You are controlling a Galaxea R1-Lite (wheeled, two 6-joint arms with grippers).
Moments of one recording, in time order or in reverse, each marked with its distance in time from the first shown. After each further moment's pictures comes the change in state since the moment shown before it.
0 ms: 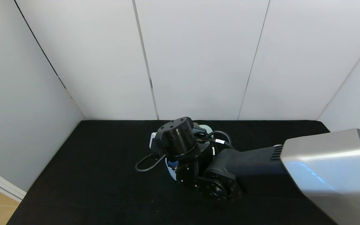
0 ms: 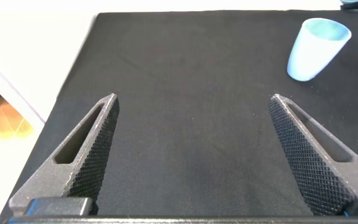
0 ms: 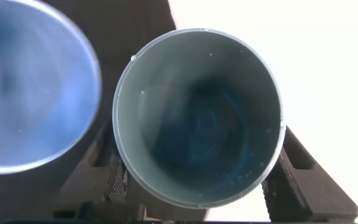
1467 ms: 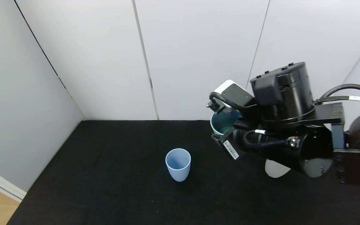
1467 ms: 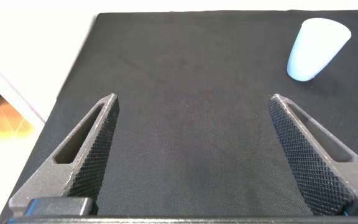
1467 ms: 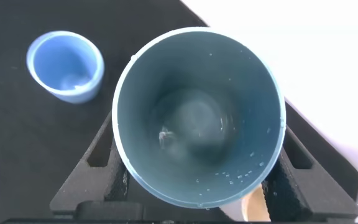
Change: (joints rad) left arm 0.000 0.000 0.000 0.000 0.000 0.000; right arm -0.103 -0.520 0.333 0.219 0.413 0.690
